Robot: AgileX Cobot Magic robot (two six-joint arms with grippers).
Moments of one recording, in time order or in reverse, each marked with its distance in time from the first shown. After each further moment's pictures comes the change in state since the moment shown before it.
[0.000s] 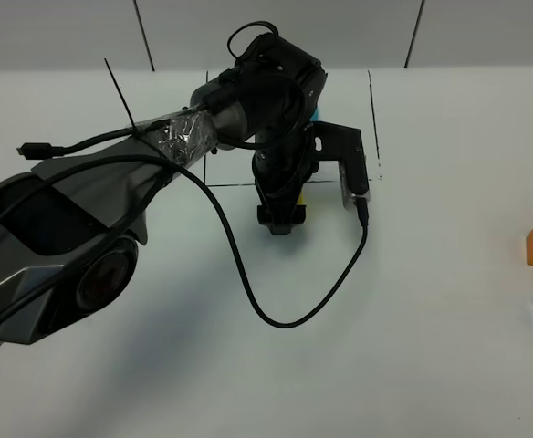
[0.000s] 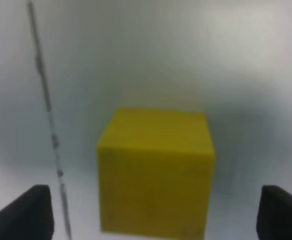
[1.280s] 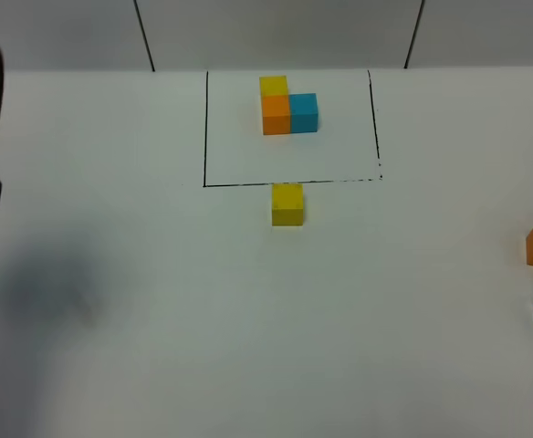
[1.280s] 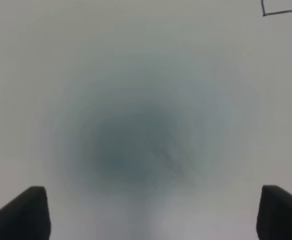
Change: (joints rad) left arm 0.585 -1.412 1.208 -0.137 -0.254 -0.786; right arm 0.000 0.000 0.000 0.000 0.000 0.000
